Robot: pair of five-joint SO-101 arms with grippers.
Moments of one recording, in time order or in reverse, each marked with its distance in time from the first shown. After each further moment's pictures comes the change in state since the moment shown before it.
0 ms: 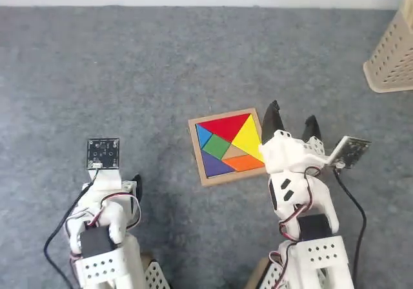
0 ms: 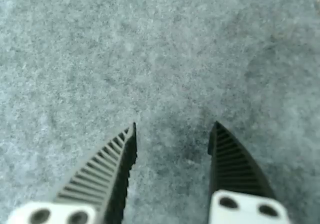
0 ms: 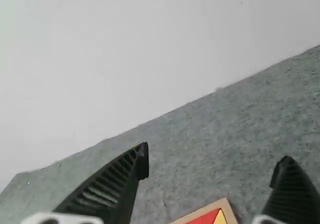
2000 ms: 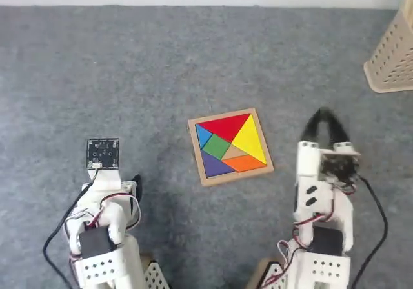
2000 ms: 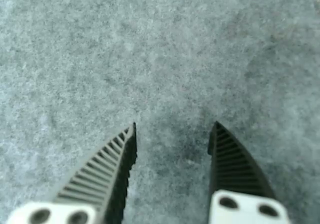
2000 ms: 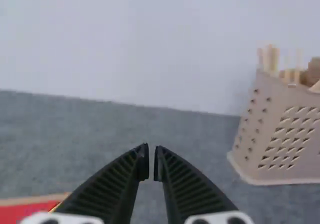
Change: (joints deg) left arm 0.0 0.0 0.0 0.0 0.0; right arm 14.7 -19.7 5.3 16.5 41.4
